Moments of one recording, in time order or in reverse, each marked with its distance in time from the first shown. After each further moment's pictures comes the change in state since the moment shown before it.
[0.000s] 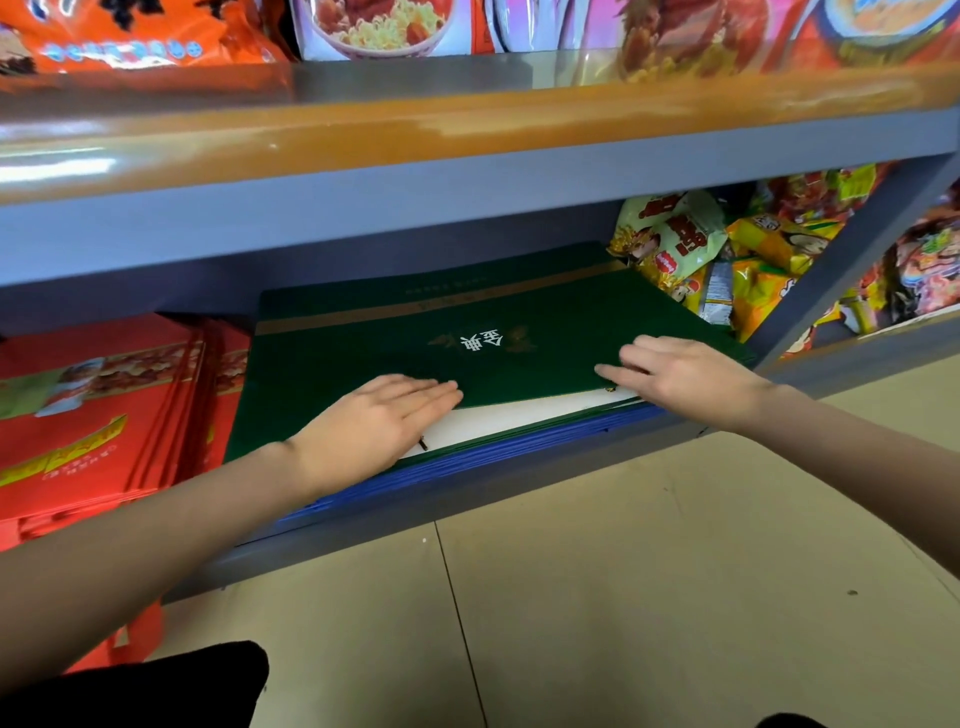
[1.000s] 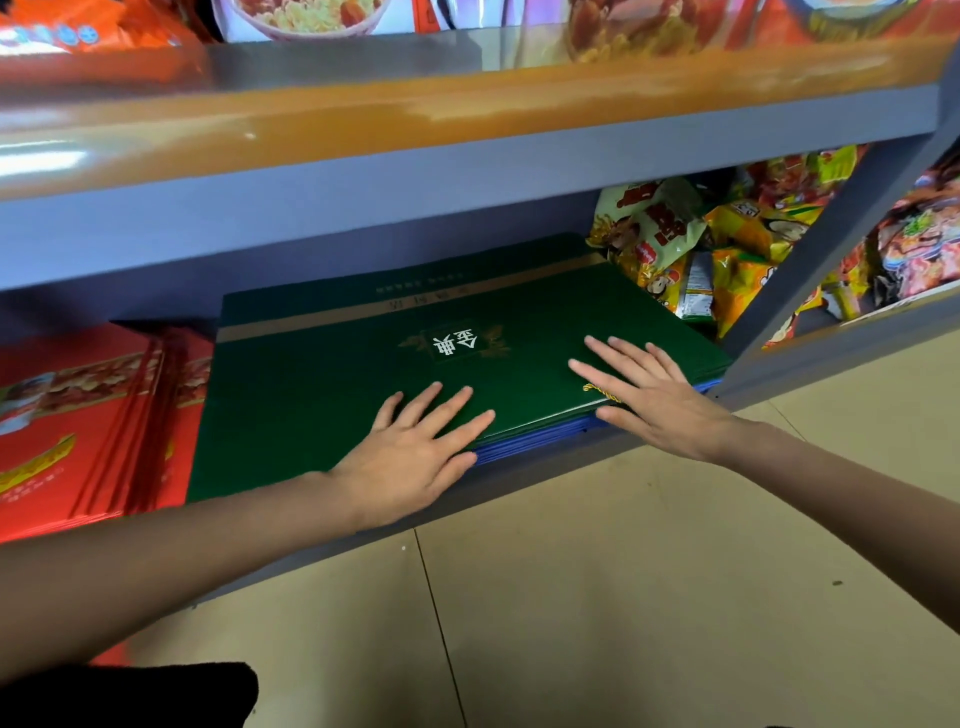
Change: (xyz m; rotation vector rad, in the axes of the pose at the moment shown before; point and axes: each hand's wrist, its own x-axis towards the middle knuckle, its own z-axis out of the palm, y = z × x) left_hand 0.038 0.045 0.027 -0.191 -0.498 -0.256; right_hand -0.025 -0.020 0.034 0.485 -0.372 0.467
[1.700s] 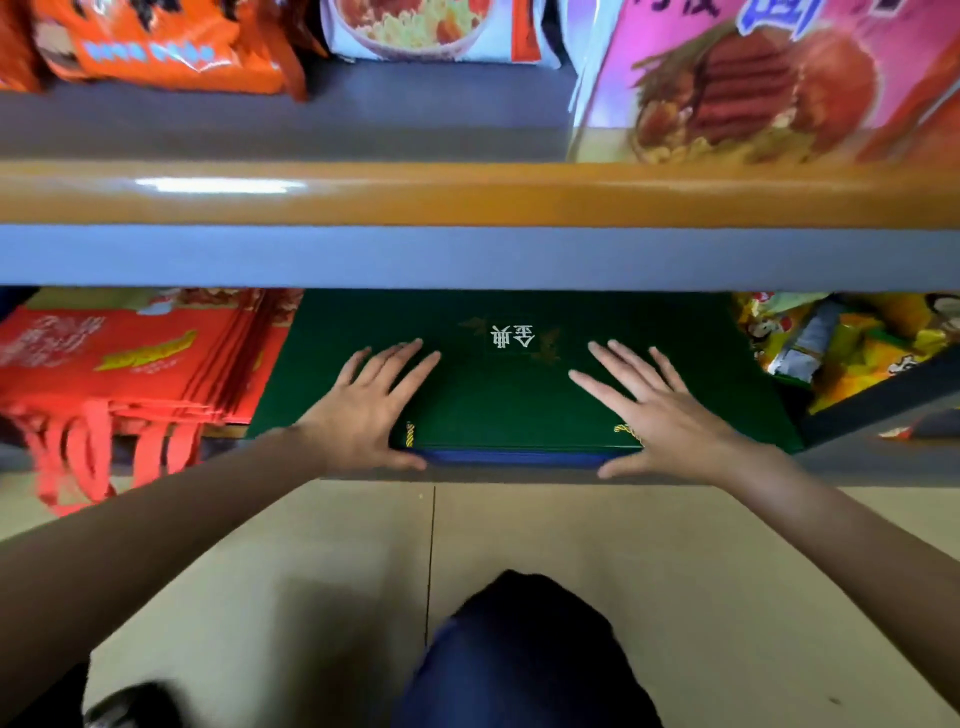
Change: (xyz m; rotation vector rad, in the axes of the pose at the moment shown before) left_hand -0.034 -0.027 -0.016 0.028 0.050 -0.391; right_hand 0.053 0.001 -0.040 -0.073 -0.228 -0.330
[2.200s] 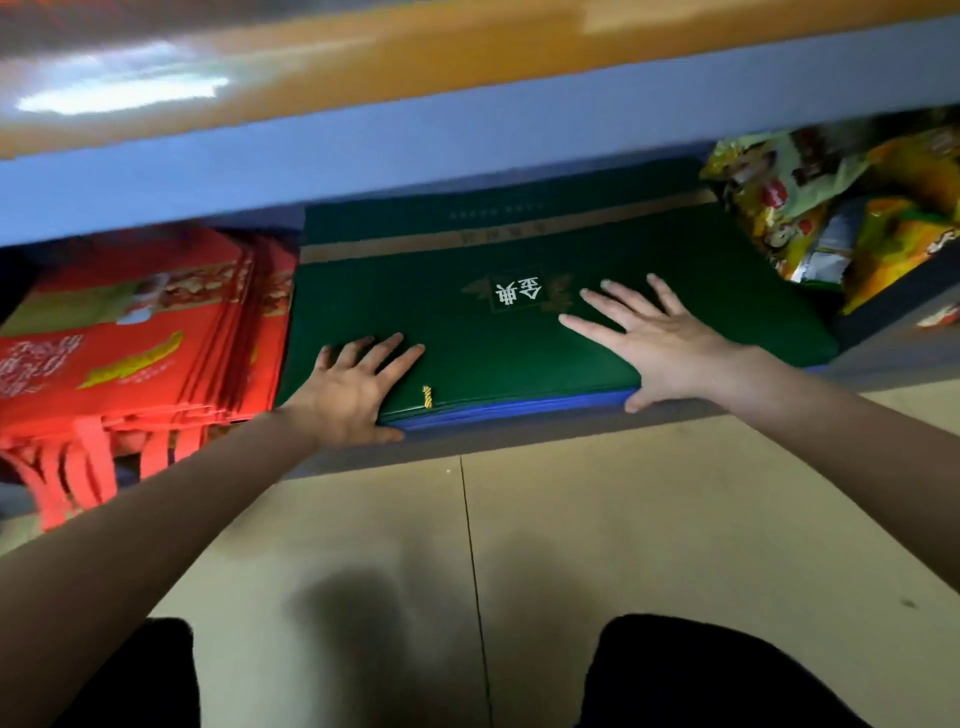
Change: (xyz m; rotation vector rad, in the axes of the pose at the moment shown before) left_hand -0.002 -0.028 0.023 0.109 -0.245 -0.049; right_hand 0.029 -0.026 0.013 -0.163 -0.086 0.164
